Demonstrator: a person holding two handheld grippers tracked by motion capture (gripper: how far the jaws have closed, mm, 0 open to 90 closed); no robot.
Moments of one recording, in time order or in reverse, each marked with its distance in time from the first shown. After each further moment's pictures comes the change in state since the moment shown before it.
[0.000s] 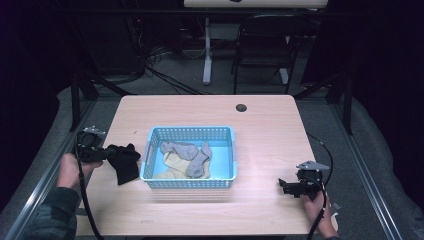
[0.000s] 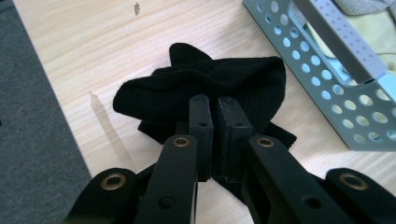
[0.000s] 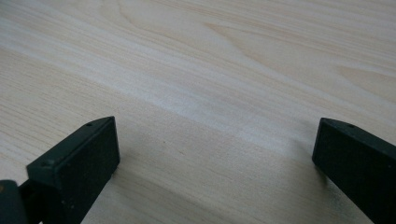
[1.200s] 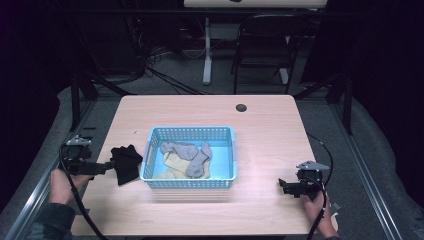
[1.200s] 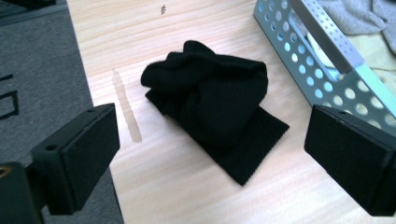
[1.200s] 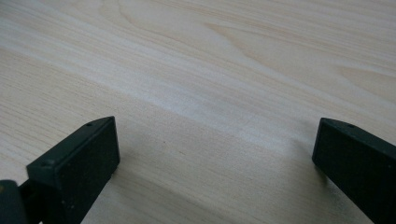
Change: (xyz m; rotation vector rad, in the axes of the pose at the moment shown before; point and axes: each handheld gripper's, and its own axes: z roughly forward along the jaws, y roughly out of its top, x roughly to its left) left arm -0.017 -0.041 -0.034 -0.131 0.085 -0.099; right arm 0.000 0.000 0.000 0.000 0.000 0.001
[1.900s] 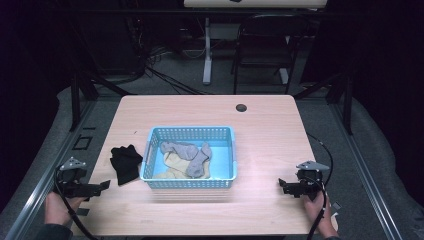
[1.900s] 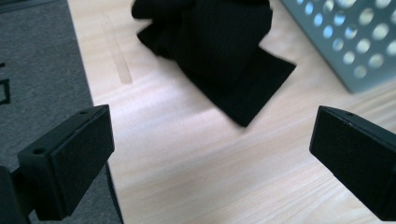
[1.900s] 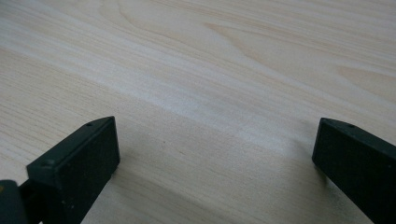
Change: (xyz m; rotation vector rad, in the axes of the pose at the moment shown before) left arm 0.001 -0.066 0.012 -0.016 -0.029 -0.009; right arm 0.000 0.000 0.000 0.000 -0.001 0.000
